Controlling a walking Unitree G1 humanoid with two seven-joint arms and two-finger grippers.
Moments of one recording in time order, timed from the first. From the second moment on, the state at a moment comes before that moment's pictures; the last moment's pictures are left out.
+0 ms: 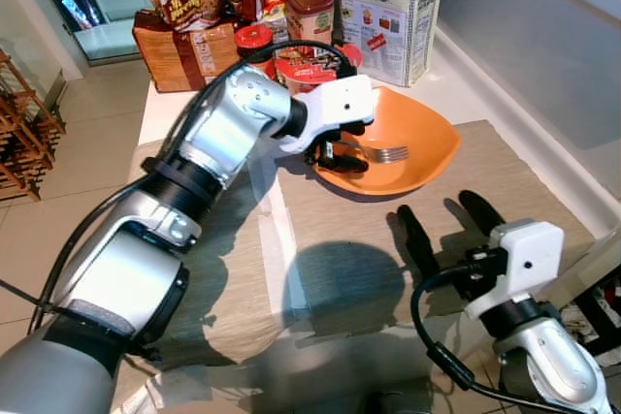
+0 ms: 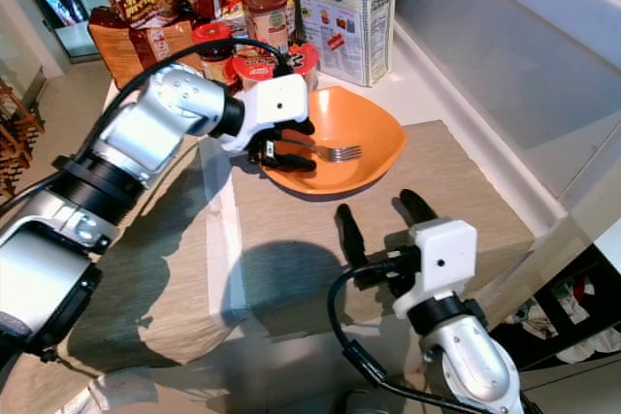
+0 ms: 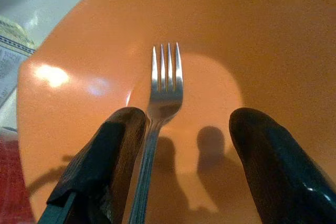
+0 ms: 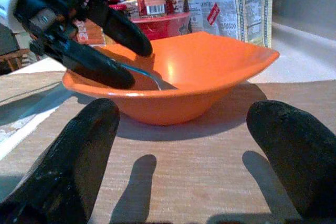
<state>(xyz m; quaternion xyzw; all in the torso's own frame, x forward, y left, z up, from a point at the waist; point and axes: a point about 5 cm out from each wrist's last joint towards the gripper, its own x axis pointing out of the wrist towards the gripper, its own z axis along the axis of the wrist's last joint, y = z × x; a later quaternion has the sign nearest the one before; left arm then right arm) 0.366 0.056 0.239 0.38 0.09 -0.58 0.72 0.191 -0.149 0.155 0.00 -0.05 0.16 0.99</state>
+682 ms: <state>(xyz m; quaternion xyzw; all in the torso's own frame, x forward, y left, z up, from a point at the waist) 0.365 0.098 0.262 0.02 -0.10 -0.31 0.94 0.208 -0.146 0.151 0.00 -0.05 0.14 0.99</state>
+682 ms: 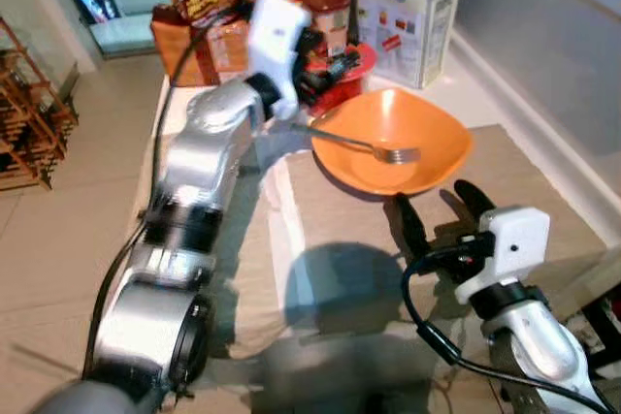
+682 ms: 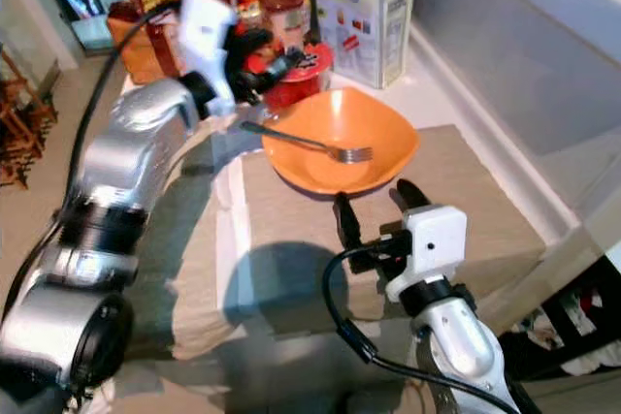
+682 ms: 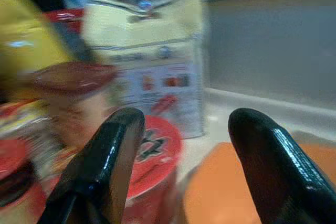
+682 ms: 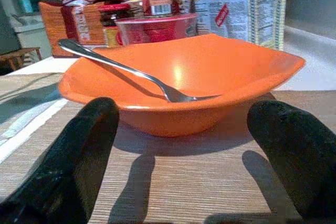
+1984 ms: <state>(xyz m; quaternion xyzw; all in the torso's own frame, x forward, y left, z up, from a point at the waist) 0.302 0.134 0.162 -0.07 0.10 -0.11 0.99 0.214 -0.169 0.148 -0.08 -0.06 0.13 0.99</state>
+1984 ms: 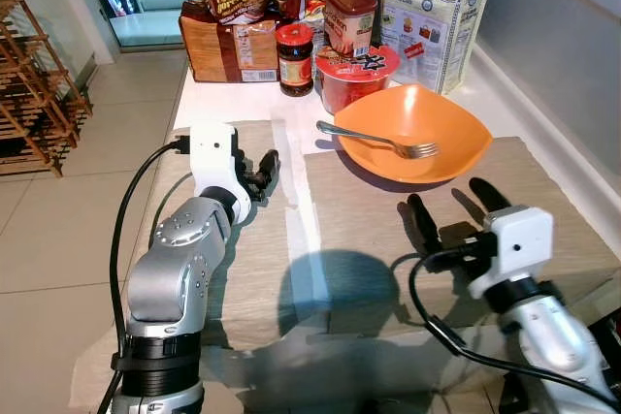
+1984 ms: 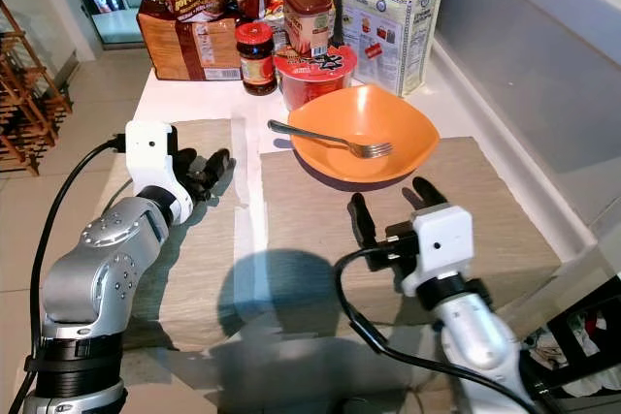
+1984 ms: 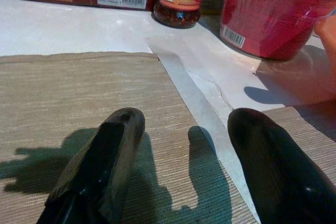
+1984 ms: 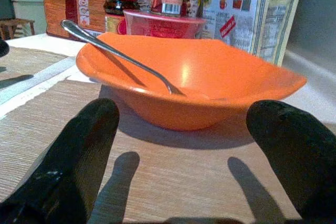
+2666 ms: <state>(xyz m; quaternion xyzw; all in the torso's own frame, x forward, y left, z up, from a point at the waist) 0.301 0.123 0.159 -0.09 0.11 -0.12 0.98 0.227 -0.184 0.164 -0.13 -0.07 0.16 0.98</state>
